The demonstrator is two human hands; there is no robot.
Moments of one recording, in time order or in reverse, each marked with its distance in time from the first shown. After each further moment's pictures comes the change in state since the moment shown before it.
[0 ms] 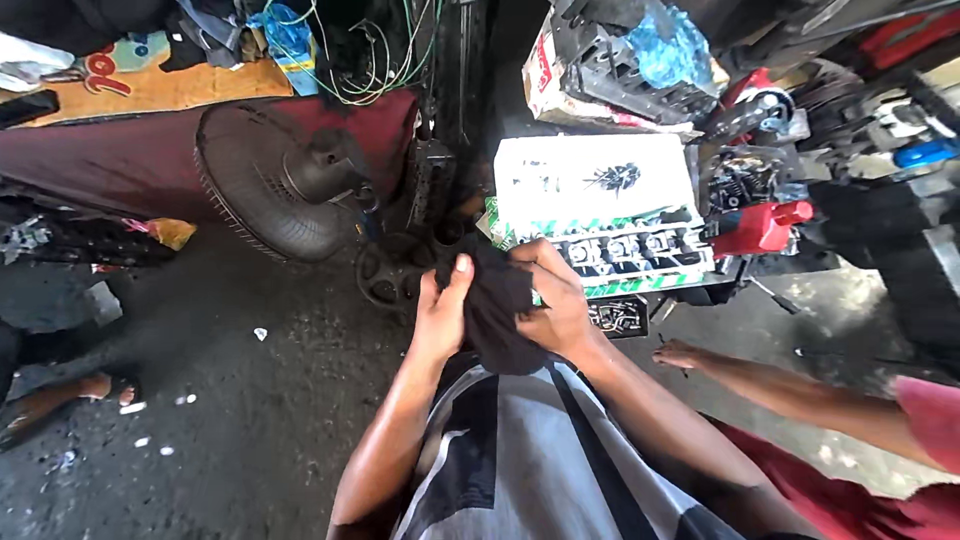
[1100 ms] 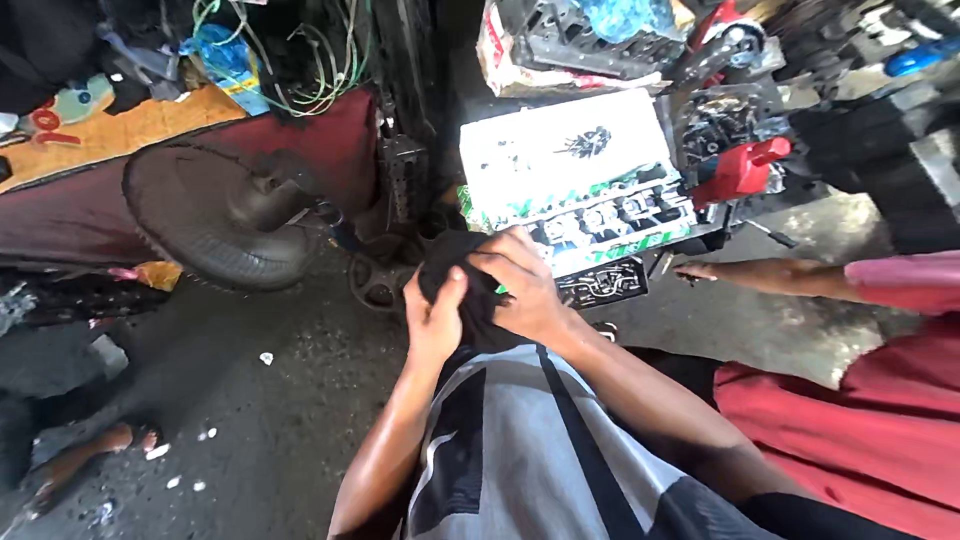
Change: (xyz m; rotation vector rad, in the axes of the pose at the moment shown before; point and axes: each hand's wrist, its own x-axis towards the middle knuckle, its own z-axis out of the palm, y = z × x) left_hand 0.004 -0.035 0.032 0.099 0.014 0.165; right_hand -0.009 0.018 -0.011 -0.161 0.088 -0.022
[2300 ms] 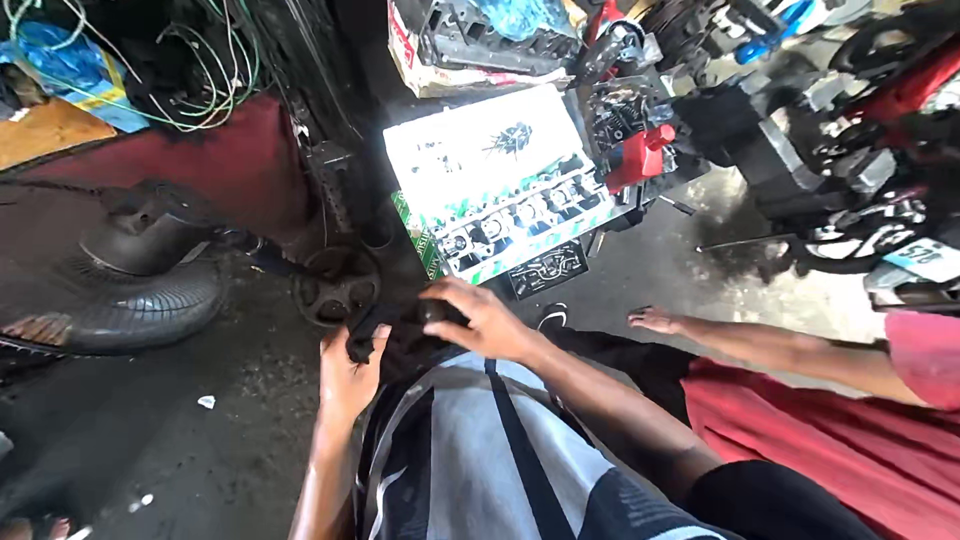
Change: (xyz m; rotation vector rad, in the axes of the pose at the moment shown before) left_hand -0.009 -0.029 -0.066 0.731 -0.237 0.250; right_hand -0.064 0.020 -0.030 0.219 -0.340 0.450
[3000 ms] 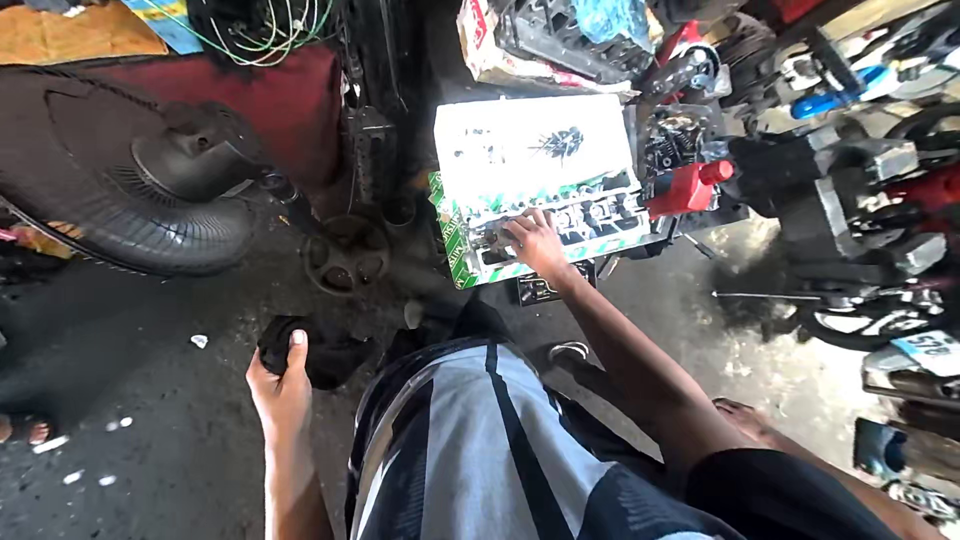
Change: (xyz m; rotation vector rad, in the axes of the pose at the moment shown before) left_hand -0.062 -0.048 -0.064 -0.200 0.469 -0.452; right_hand 0.024 0.184 -0.052 -0.891 -0.158 0.139
